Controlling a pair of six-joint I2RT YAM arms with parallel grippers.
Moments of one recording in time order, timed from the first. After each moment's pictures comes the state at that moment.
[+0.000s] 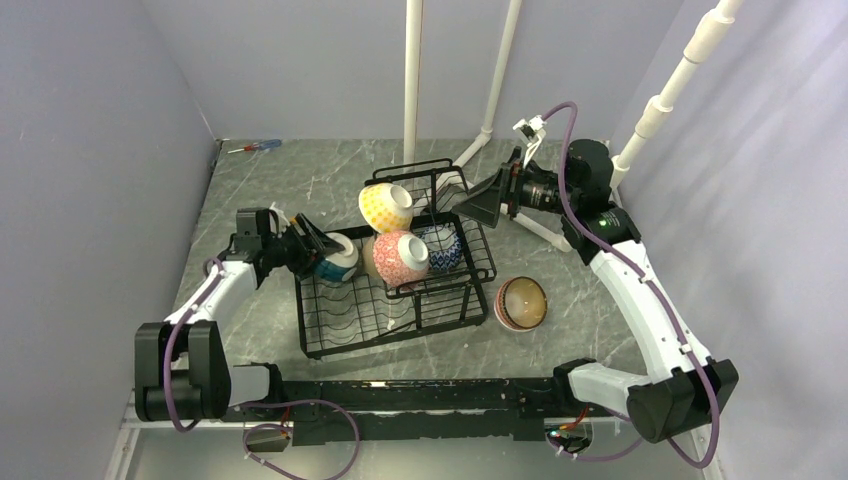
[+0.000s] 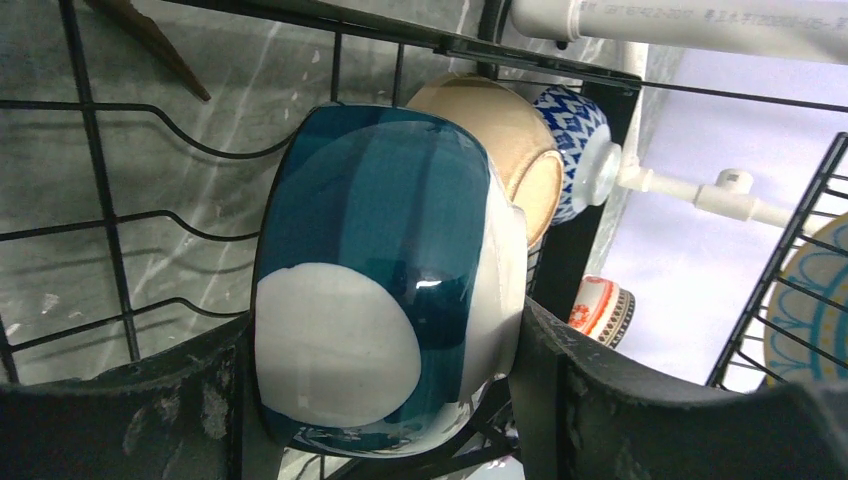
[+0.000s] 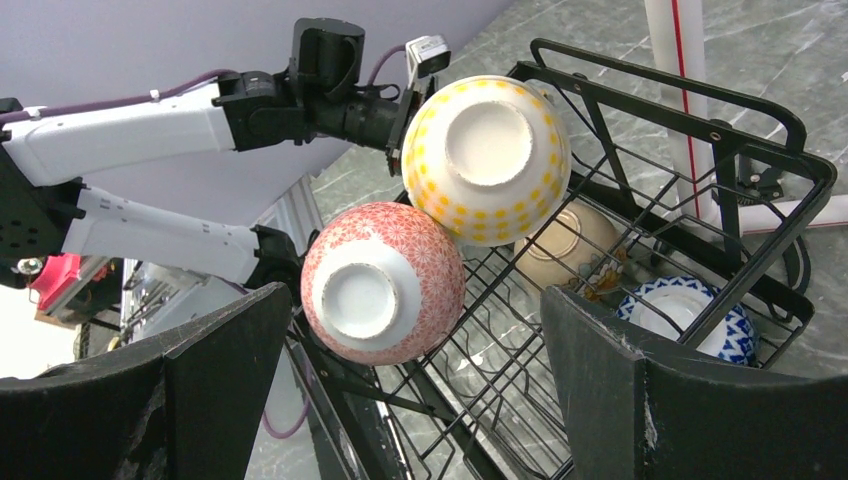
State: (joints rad) left arm 0.02 1.26 0.68 -0.22 0.58 -0.77; right arm 0.28 1.16 1.21 -0.24 -0.90 0.39
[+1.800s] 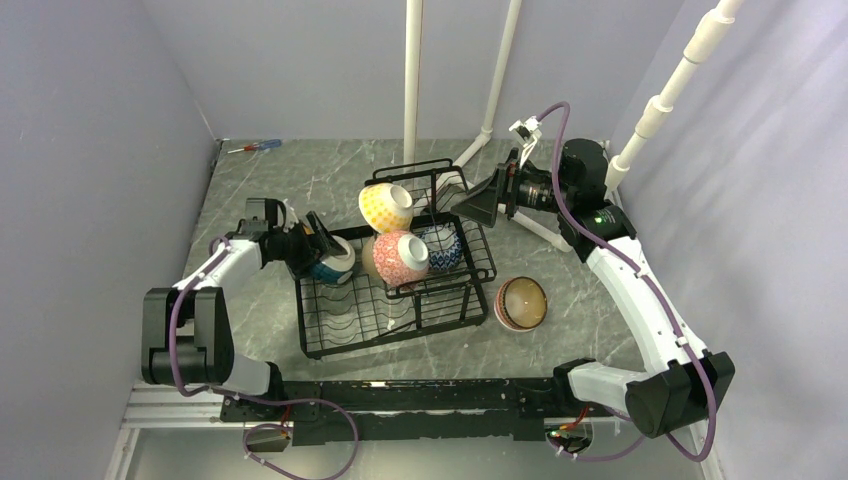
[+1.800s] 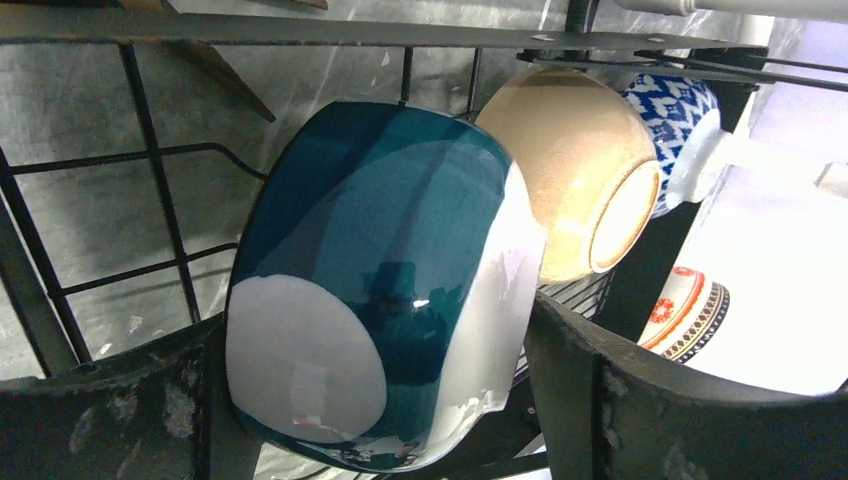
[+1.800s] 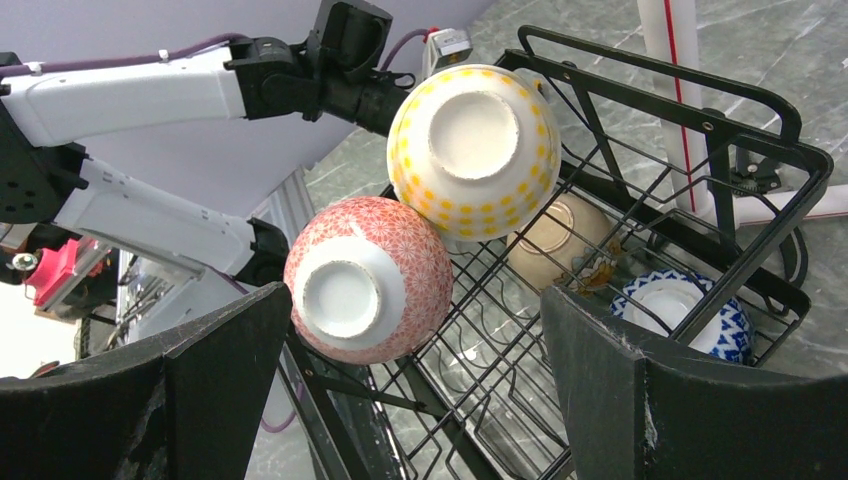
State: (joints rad) left arm 0.01 1.42 0.80 -0.35 0.53 -0.58; right arm 0.28 1.19 1.20 -0.24 -0.90 0.37
